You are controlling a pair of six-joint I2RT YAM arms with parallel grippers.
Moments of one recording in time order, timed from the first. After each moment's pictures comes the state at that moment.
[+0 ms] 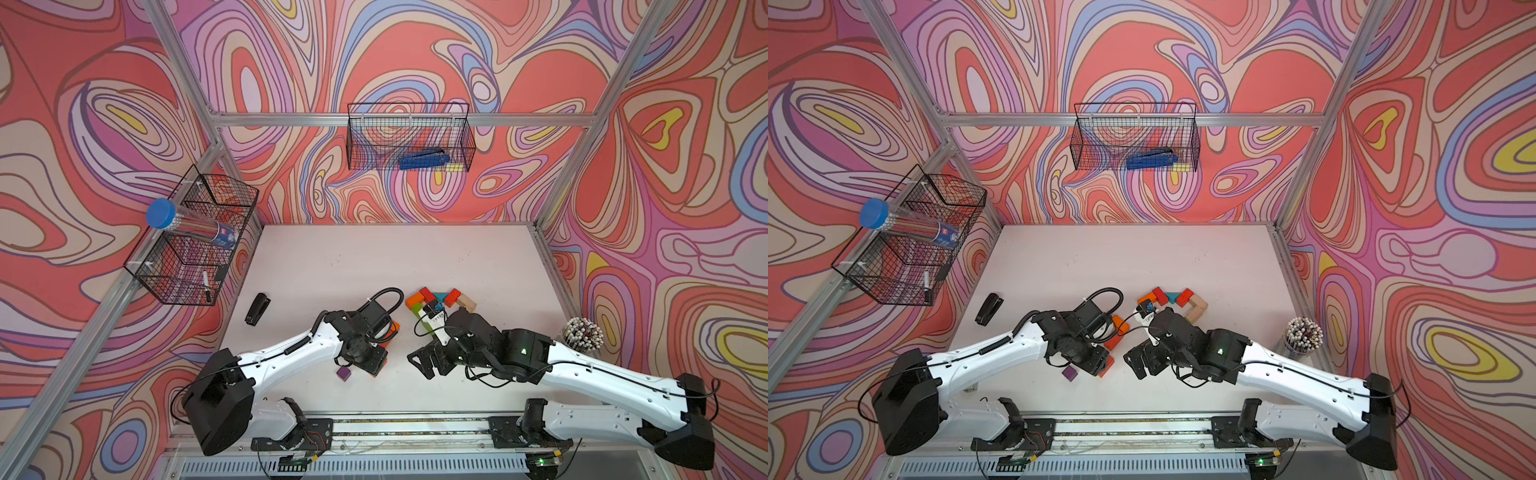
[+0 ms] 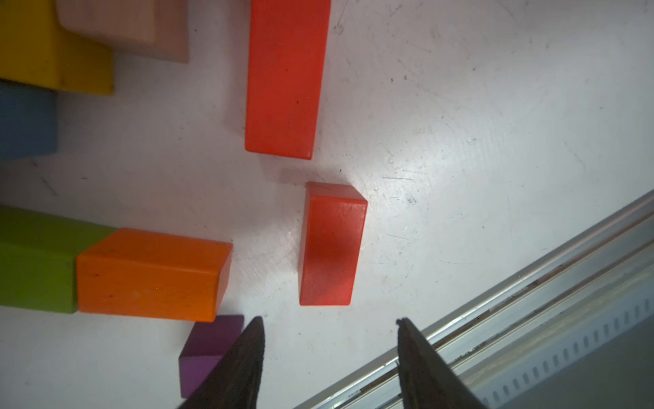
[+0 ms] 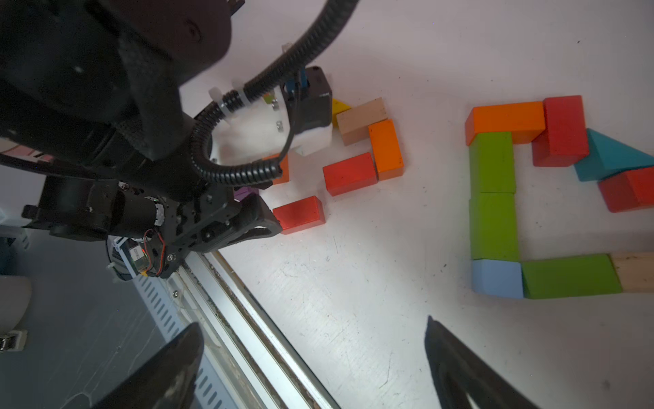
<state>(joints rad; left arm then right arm) -0.82 1.37 0.87 -0.87 0.10 -0.36 1.08 1.07 0.94 -0.66 0.04 0.44</state>
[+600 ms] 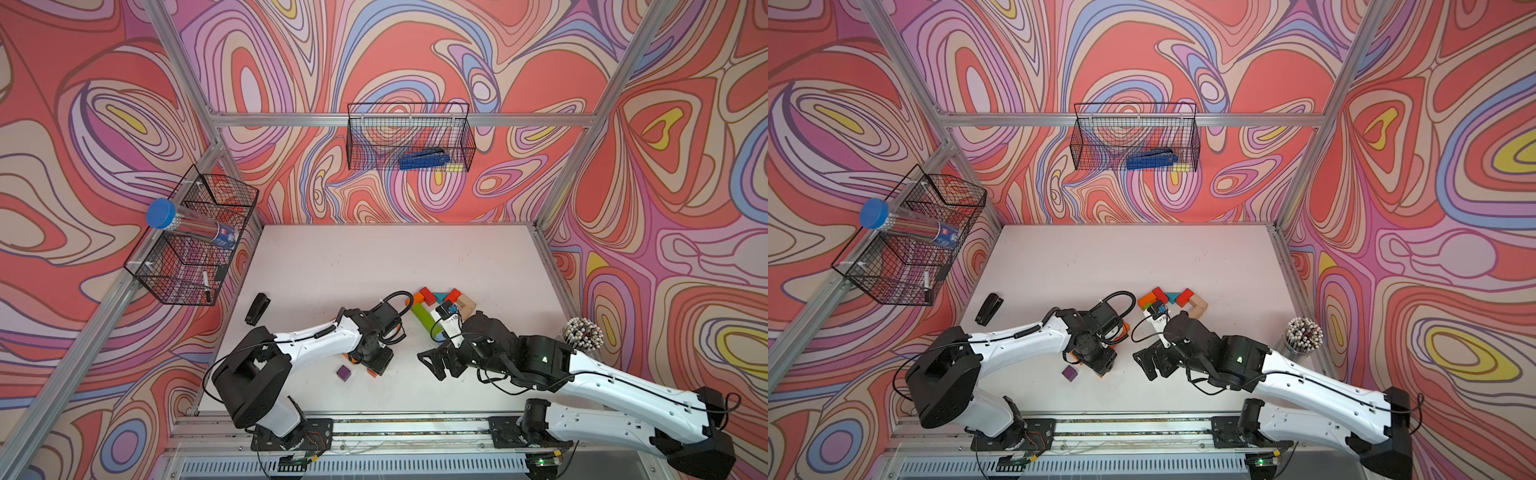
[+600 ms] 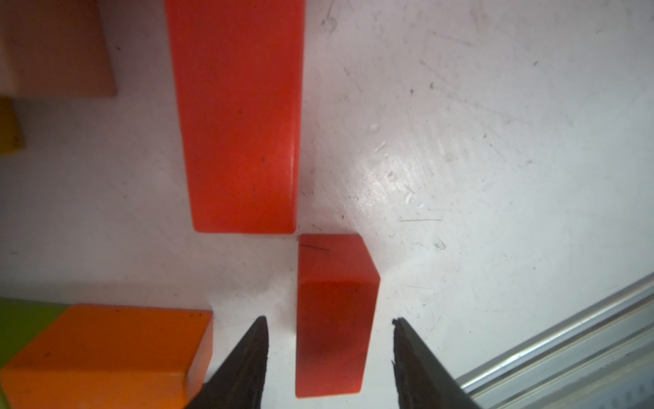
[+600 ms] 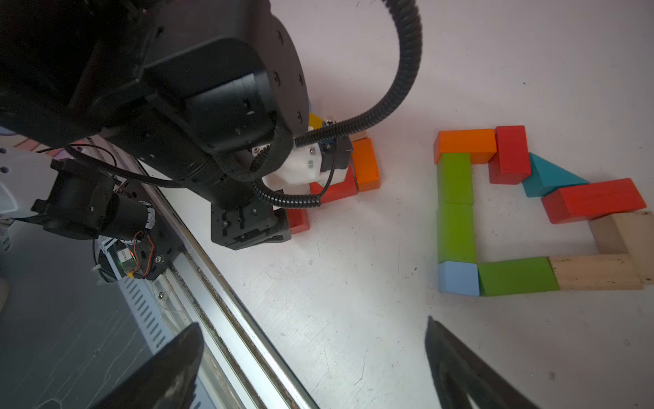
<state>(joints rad) -0.83 1.55 0.90 -0.79 0.09 -0.30 1.08 0.95 0.90 -0.67 0.10 0.39</state>
